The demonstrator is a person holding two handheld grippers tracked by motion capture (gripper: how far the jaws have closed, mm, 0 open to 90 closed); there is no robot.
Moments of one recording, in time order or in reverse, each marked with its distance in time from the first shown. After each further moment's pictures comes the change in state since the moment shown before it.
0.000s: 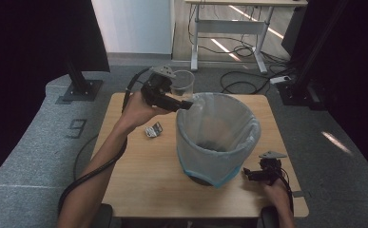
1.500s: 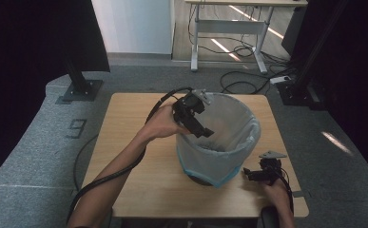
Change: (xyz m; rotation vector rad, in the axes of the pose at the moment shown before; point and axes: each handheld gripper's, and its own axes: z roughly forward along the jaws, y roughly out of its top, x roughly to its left) left arm -0.037 0.004 0.078 0.240 -0.106 0.123; right arm 0.000 0.000 0.000 0.000 0.000 0.000
